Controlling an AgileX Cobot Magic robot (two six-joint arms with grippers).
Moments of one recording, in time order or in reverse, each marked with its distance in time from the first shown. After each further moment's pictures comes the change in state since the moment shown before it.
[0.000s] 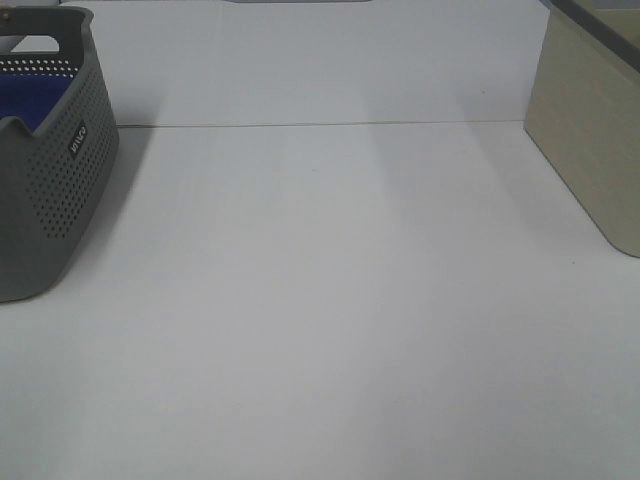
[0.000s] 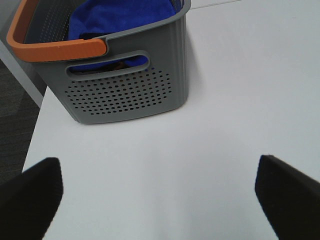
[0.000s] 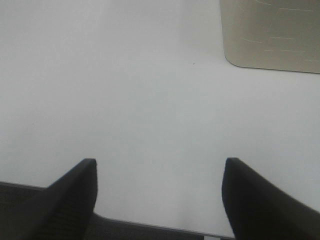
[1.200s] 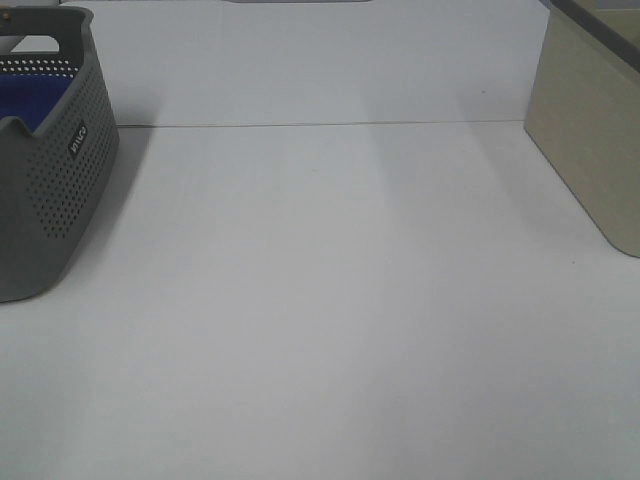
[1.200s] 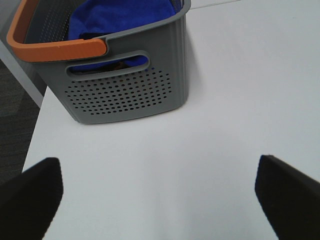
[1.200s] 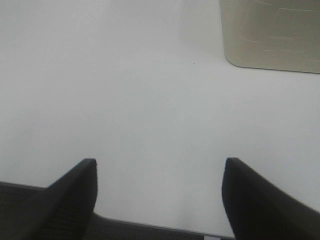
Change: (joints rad) left arm 0.000 0.000 0.000 0.000 0.000 0.000; right arm 0.000 0.000 0.000 0.000 0.000 0.000
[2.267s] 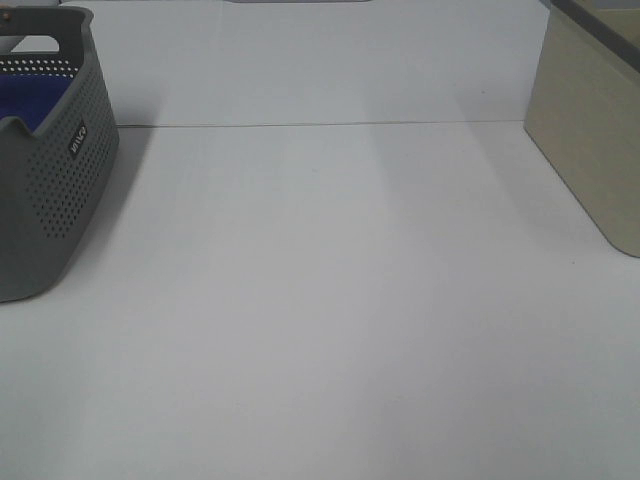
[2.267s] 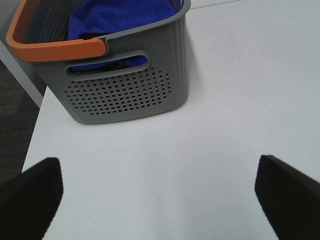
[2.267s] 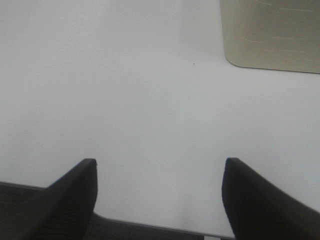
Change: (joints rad) left arm 0.000 0.000 0.000 0.000 0.000 0.000; right arm 0.000 0.000 0.000 0.000 0.000 0.000
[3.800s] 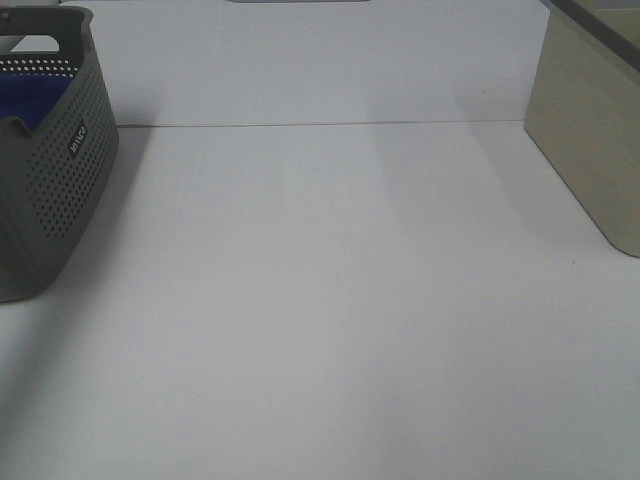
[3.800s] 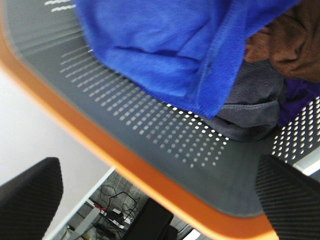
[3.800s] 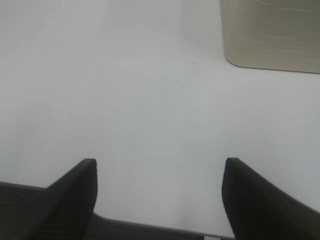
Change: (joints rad) left arm 0.000 1.815 -1.215 0.399 0.099 0.909; right arm 0.000 0.000 0.000 0.000 0.000 0.000
